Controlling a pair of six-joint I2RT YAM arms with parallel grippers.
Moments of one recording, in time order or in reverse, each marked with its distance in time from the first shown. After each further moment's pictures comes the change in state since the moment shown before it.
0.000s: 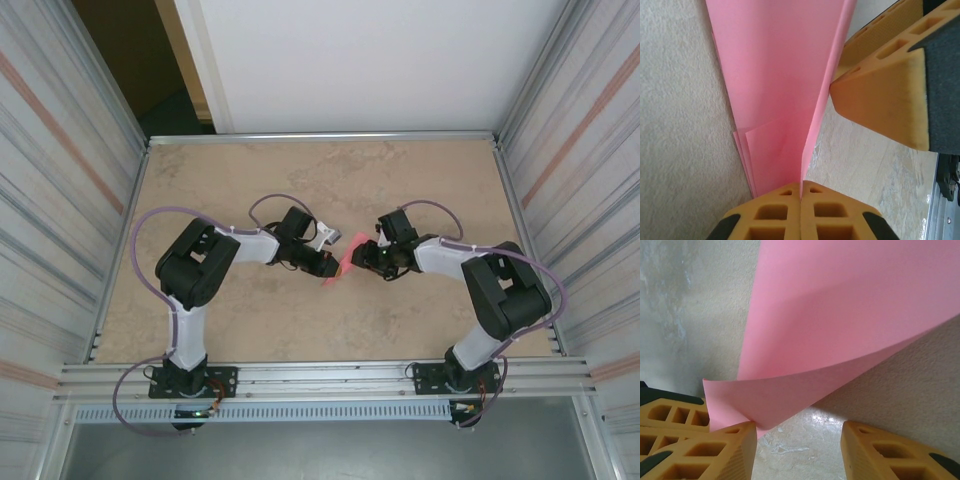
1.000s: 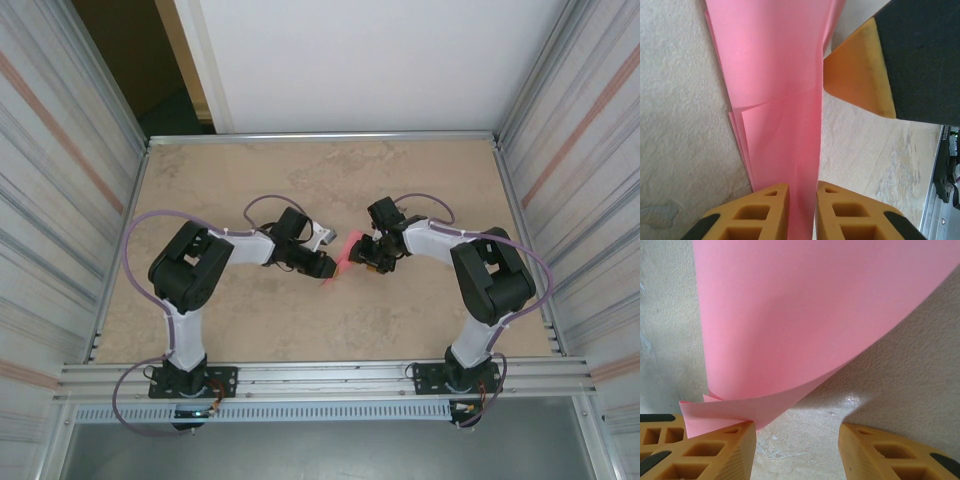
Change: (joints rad) left arm 0.013 -0.052 -0.036 -0.026 -0.019 -0.034; right arm 0.015 0.127 0.193 -0.252 0.034 0.027
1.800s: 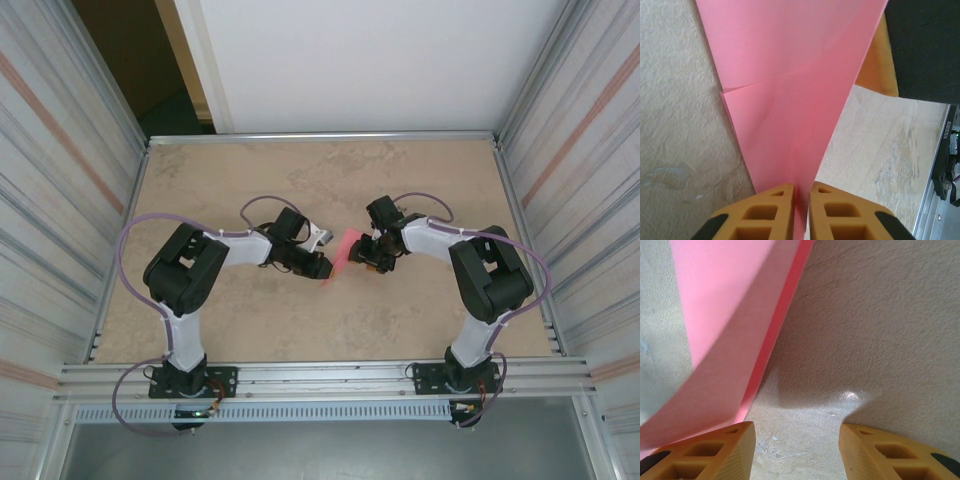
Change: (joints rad) left arm 0.006 -0.033 -0.015 -0.051 -0.016 -0.011; right arm 0.002 0.016 0.024 -0.031 0.000 0.000
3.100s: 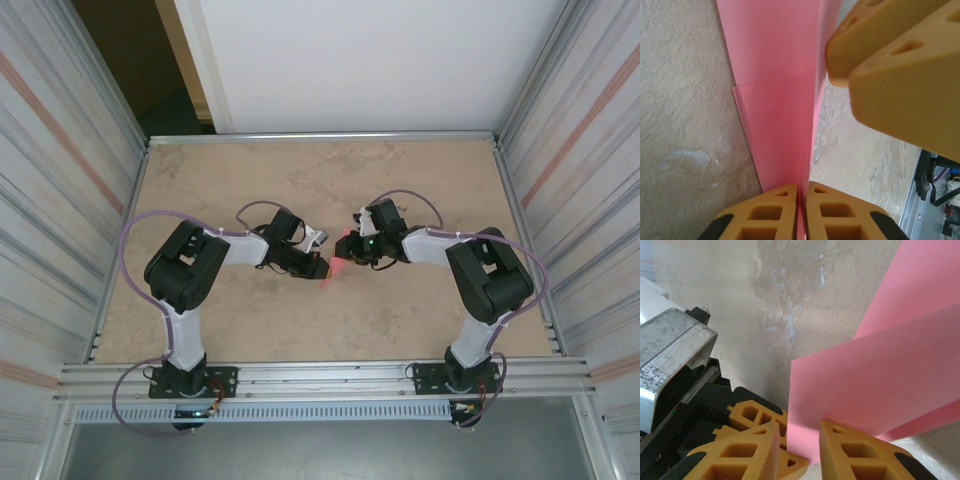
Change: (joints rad) left arm 0.032 0.021 -0.033 0.053 0.071 -0.063; right arm 0.006 -0.021 -0.112 0.439 -0.286 -0.091
